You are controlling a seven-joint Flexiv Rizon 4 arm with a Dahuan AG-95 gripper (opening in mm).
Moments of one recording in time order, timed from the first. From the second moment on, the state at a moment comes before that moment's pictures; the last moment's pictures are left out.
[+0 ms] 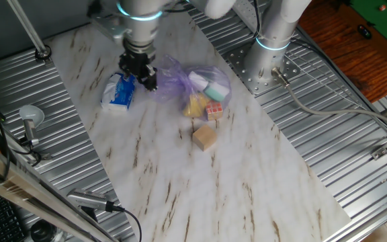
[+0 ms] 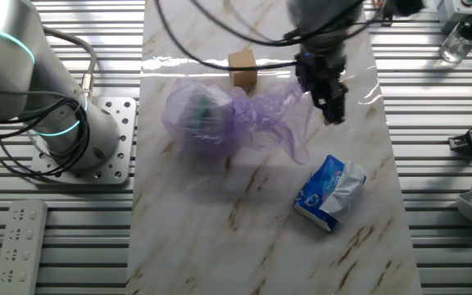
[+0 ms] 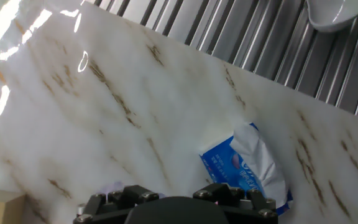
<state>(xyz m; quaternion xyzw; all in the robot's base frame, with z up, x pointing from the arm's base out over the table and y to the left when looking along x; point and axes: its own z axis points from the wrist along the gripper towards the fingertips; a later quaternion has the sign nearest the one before) 0.525 -0.011 0.194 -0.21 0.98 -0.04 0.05</state>
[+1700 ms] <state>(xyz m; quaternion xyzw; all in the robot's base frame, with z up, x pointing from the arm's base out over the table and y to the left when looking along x) 0.457 0.014 0.160 -0.12 0.97 0.10 -0.20</state>
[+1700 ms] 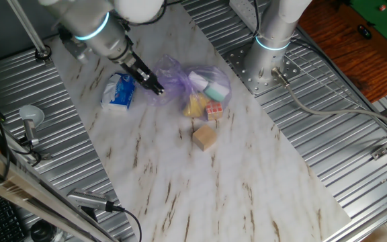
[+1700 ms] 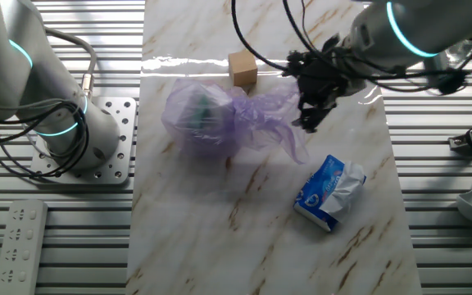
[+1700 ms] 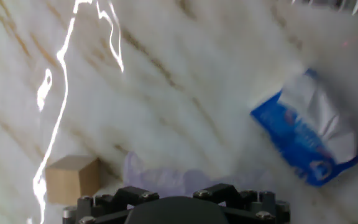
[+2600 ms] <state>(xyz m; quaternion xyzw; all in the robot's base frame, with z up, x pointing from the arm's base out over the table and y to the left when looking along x) 0.432 0.012 0.118 -0.12 0.97 0.10 -0.20</state>
